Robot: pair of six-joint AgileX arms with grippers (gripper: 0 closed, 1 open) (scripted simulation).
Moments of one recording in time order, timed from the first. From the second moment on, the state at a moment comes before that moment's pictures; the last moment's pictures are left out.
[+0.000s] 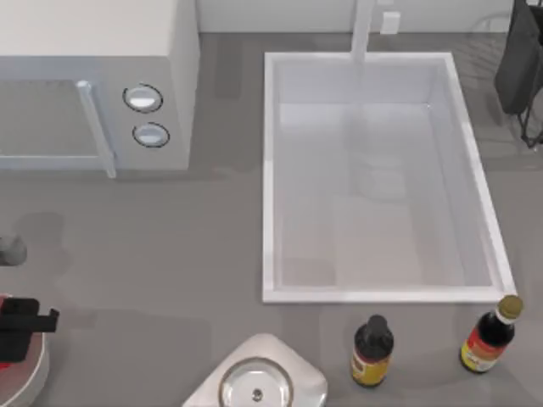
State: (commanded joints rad) left arm 0.05 1.43 0.66 -0.76 -0.01 0.10; right arm 0.00 0.00 0.00 0.00 0.00 0.00
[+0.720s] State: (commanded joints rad) left arm 0.03 1.42 1.47 -1.60 -0.01 0.09; right arm 0.00 0.00 0.00 0.00 0.00 0.00
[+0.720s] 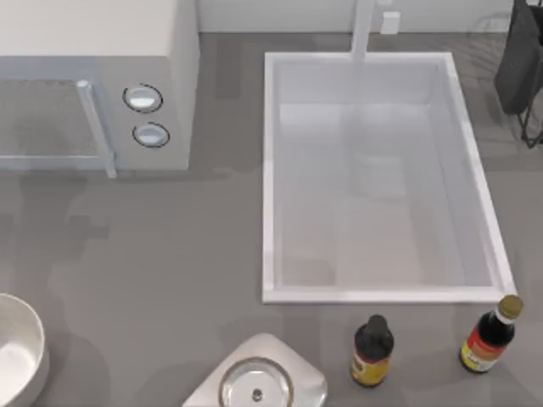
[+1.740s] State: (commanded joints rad) left arm -0.12 1.70 1.90 -1.74 -0.01 -0.07; right arm 0.00 0.00 0.00 0.00 0.00 0.00
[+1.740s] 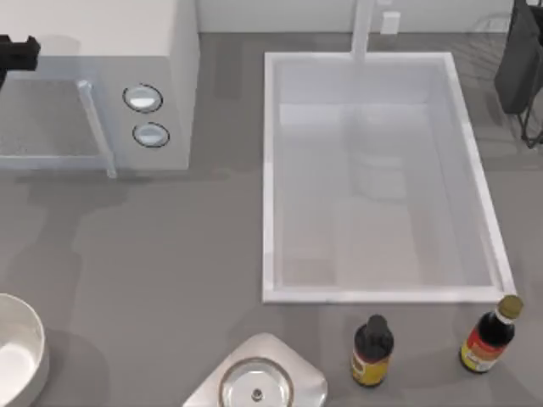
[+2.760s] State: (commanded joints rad) left arm -0.43 2.34 2.39 -1.63 0.01 -0.40; right arm 0.00 0.00 0.00 0.00 0.00 0.00
